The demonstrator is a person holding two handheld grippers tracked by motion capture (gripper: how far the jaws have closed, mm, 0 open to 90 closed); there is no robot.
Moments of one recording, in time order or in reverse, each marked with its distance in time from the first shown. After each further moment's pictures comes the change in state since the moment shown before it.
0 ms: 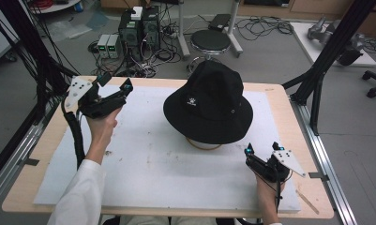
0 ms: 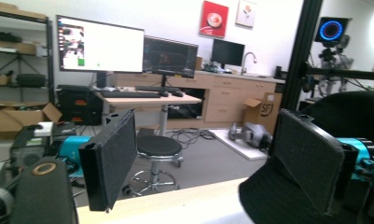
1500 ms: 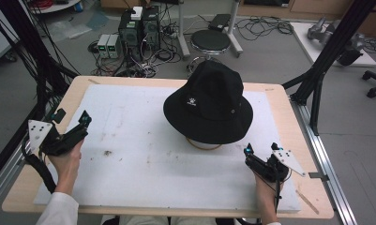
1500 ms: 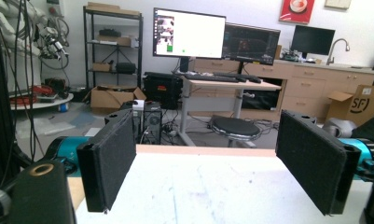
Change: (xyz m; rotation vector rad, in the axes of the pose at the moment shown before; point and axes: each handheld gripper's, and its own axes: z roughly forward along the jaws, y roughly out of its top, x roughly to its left) left arm 0.060 -0.057 -0.105 0.035 0.305 0.061; right arm 0.001 -0.001 0.001 0.014 0.002 0.038
